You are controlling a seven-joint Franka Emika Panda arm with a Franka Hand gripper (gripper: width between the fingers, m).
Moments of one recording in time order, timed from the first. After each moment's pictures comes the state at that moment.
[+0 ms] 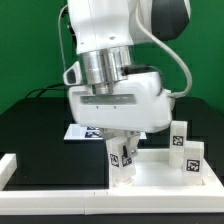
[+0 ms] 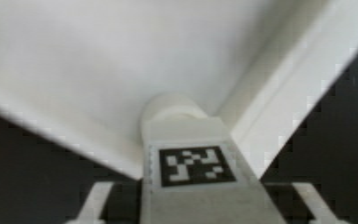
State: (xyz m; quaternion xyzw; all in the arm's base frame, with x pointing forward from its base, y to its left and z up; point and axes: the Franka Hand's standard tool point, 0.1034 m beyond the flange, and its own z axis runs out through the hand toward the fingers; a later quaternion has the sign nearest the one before) arm 0.617 0.008 0.074 -0.84 0.53 -0.04 0.11
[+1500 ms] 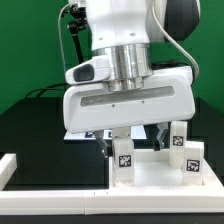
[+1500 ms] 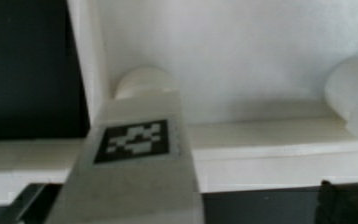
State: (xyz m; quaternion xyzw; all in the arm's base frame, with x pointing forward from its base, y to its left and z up) arm 0.626 0.021 0.080 -1.00 -0.04 -0.08 0.05
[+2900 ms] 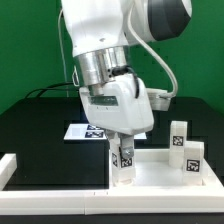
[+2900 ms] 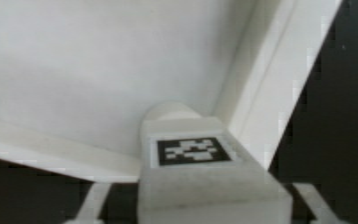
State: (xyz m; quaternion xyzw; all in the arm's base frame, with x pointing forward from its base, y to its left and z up) arm 0.620 0.002 0.074 -0.81 0.58 -0.02 0.13
